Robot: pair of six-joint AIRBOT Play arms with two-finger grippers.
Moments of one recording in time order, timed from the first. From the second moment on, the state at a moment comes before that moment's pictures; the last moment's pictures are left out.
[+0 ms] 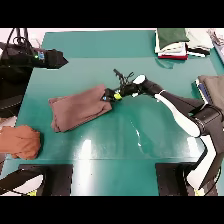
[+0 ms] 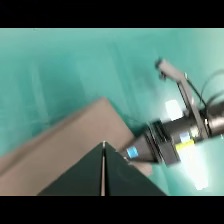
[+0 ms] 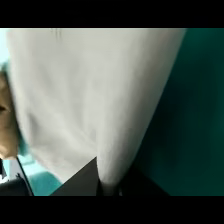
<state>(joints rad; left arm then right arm) -0.17 -1.15 1.44 1.11 -1.02 -1.47 0.45 -1.91 1.52 -0.42 0.98 1.18</state>
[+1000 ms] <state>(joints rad) -0.41 -1.15 1.44 1.10 -0.91 -1.54 -0.66 -1.44 1.45 -0.88 1.00 1.23</state>
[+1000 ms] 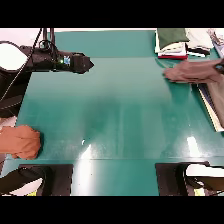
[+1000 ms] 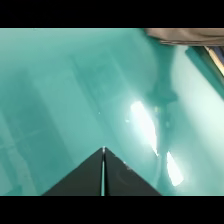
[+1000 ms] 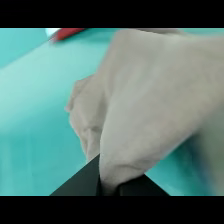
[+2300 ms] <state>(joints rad) -0.41 -1.15 1.44 1.10 -0.96 -1.56 -0.91 -1.35 1.67 -1.14 1.15 1.13</state>
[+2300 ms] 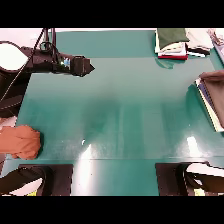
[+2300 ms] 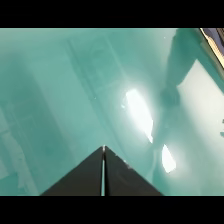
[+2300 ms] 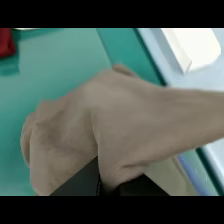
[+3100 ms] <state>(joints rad) -0.41 -1.15 1.44 1.10 -0.99 -1.52 -0.83 -0.99 1.27 -0.85 1.14 1.15</state>
